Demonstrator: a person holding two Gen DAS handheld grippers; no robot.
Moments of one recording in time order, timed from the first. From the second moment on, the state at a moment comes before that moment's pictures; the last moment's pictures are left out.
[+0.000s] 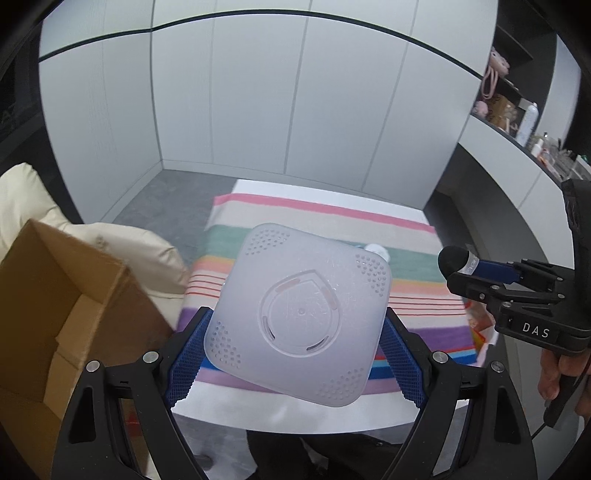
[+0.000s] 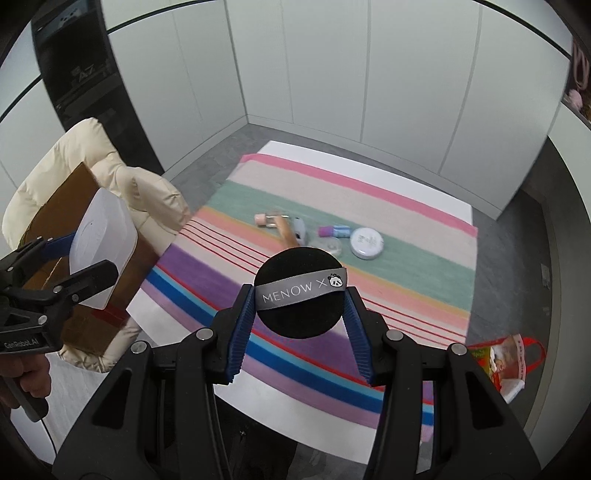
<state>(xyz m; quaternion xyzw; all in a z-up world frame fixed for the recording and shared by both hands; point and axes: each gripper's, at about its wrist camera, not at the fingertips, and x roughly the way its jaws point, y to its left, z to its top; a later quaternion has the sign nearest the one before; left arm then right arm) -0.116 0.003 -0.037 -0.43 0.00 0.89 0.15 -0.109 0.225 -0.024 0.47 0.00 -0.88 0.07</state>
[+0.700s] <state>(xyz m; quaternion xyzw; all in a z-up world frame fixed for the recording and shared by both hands) -0.093 -0.112 -0.041 -0.41 -0.03 0.91 0.04 -0.134 0.098 -0.025 0.45 0.04 -0.88 0.16</state>
